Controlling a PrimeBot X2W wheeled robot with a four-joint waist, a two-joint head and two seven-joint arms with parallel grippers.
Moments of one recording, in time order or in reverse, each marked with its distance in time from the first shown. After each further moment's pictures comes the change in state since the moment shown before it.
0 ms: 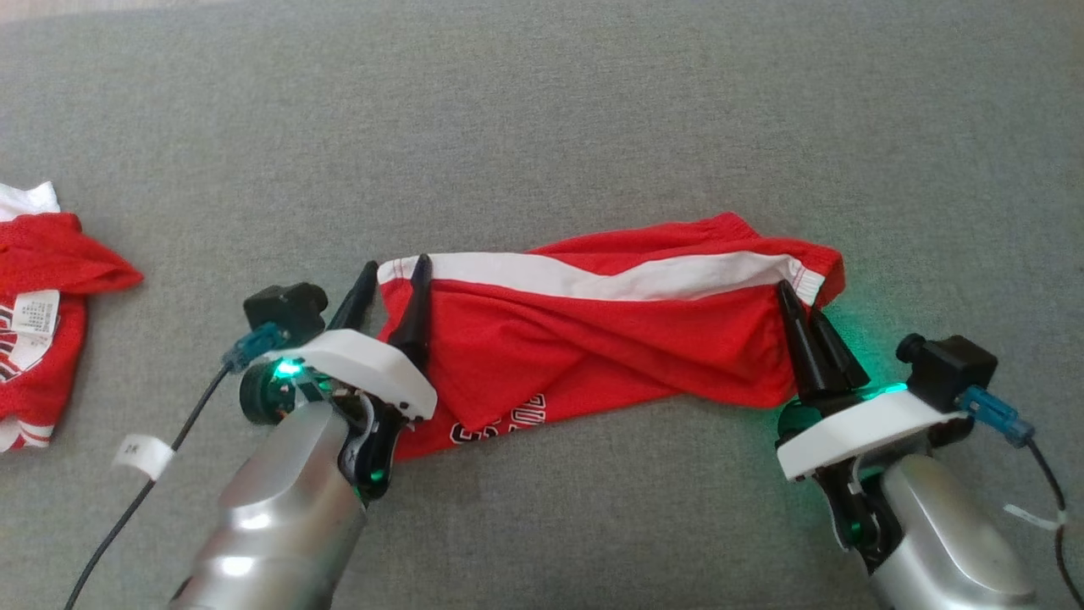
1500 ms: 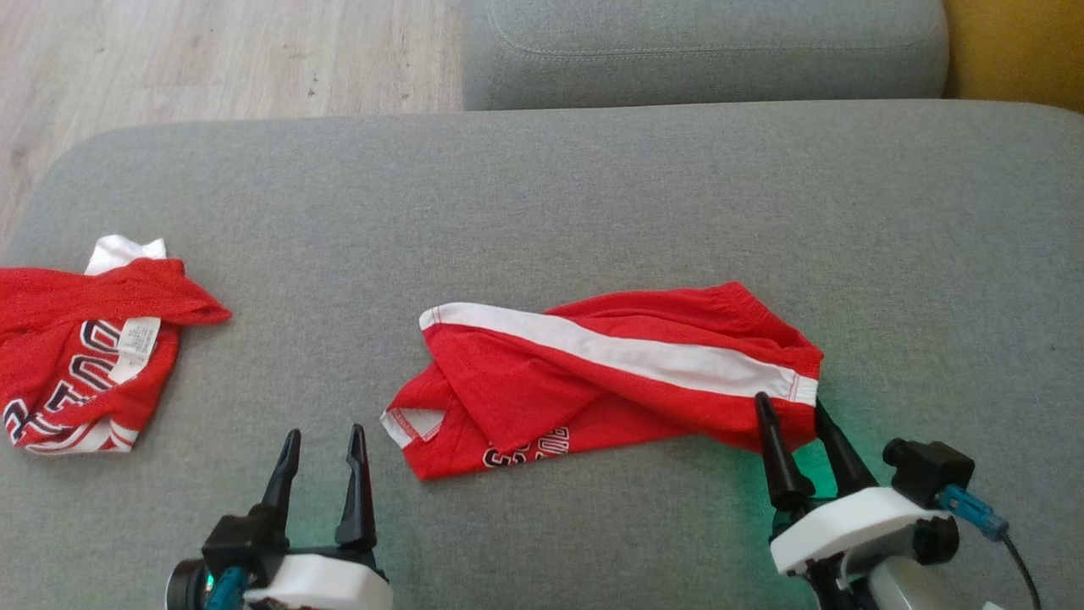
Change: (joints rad) left arm 0.605 -0.029 0.405 -0.487 0.570 0.095 -0.095; right arm 0.161 0.083 -0.075 0.084 -0.013 0.000 0.000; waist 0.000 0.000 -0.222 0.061
